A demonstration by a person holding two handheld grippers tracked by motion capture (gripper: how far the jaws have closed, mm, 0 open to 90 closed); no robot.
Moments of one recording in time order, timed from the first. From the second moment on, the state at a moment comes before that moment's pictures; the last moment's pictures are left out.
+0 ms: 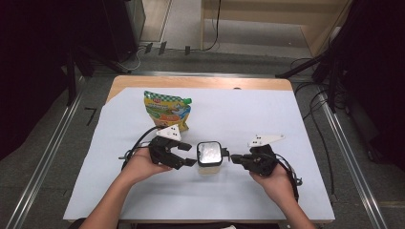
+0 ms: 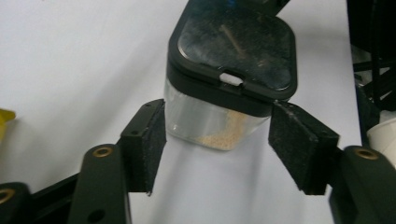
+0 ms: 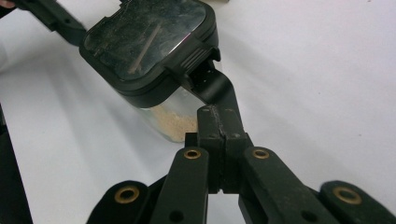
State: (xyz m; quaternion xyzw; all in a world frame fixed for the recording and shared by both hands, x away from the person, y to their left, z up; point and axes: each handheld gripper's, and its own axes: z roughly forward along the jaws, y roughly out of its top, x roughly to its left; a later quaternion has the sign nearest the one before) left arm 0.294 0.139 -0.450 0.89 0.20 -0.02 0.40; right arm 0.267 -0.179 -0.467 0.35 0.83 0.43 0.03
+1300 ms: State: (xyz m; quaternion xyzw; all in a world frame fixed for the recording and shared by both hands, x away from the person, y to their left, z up) left arm 0.304 0.102 -0.459 0.92 0.14 -0.01 0.37; right arm 0.281 -0.175 -0.478 0.38 0.82 0.42 0.03
